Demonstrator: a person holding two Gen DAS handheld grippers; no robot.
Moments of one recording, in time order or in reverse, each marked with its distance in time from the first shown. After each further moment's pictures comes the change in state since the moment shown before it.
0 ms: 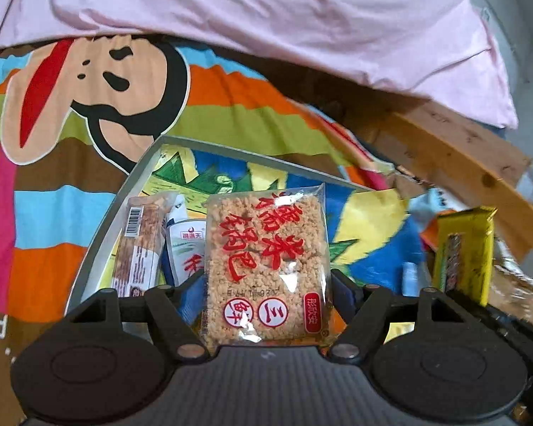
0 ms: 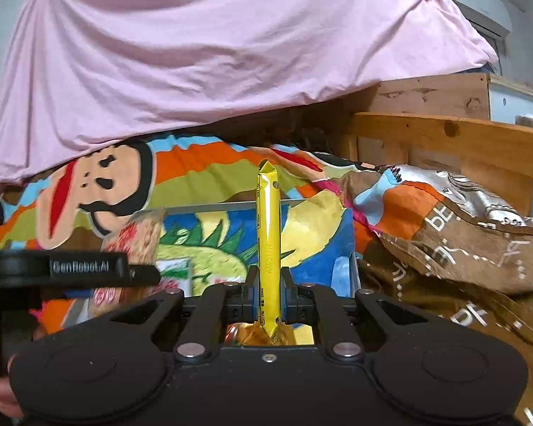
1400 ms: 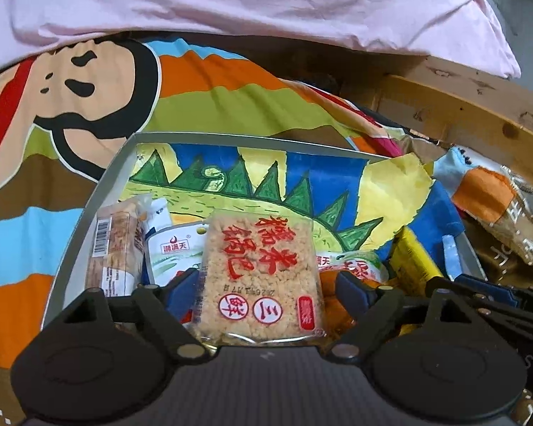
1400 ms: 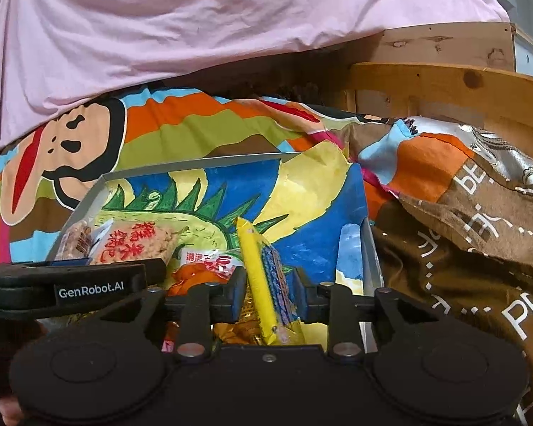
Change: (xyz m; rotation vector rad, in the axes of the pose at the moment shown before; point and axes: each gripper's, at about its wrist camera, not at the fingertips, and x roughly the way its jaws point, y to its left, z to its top) left arm 0.049 -0.007 -0.008 0.143 0.028 0.030; right arm 0.063 0.000 -0.013 0.009 0.130 -0.032
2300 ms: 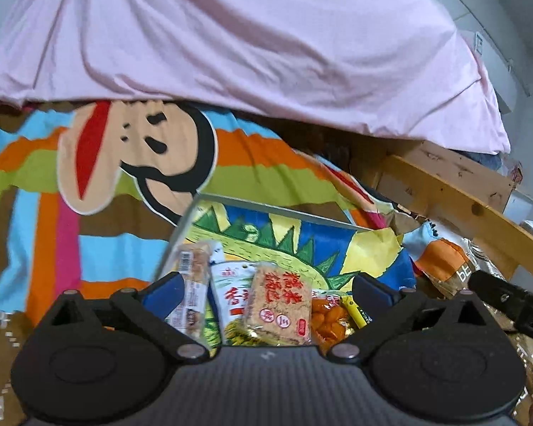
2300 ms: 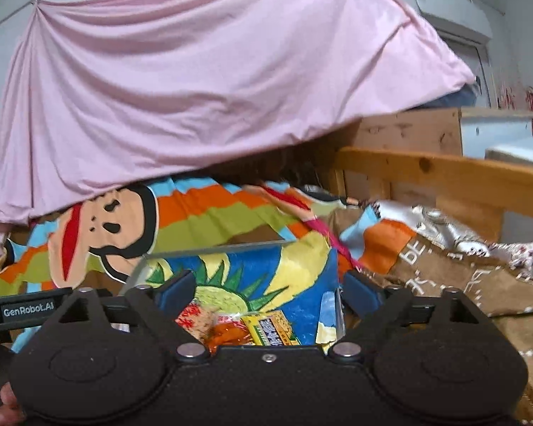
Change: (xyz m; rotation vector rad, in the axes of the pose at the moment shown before) left arm -0.148 0.009 0.011 -0.117 -0.151 0.058; right arm -0.134 -0.011 0.028 0.050 -0.216 0.040
